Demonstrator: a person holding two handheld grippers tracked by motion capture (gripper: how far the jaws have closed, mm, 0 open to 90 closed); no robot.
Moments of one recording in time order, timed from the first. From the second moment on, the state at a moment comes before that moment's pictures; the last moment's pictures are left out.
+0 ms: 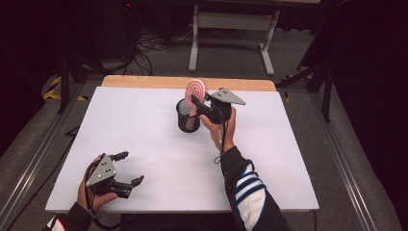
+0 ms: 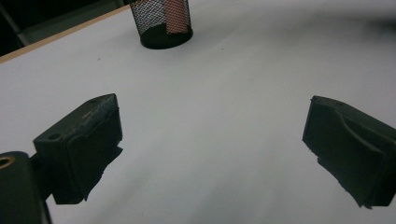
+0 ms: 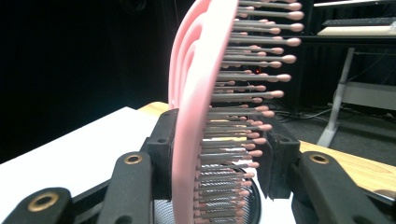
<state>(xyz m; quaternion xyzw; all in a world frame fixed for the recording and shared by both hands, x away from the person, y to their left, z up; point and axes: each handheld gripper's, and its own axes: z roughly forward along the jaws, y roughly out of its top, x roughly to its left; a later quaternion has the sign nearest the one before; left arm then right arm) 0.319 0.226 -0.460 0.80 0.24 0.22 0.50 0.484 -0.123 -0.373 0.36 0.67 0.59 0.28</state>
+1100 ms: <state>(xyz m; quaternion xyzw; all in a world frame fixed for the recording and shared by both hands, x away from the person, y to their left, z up) 0.319 0.225 -0.459 0.80 0.24 0.22 0.50 0.481 -0.133 -0.367 0.35 0.68 0.56 0.32</state>
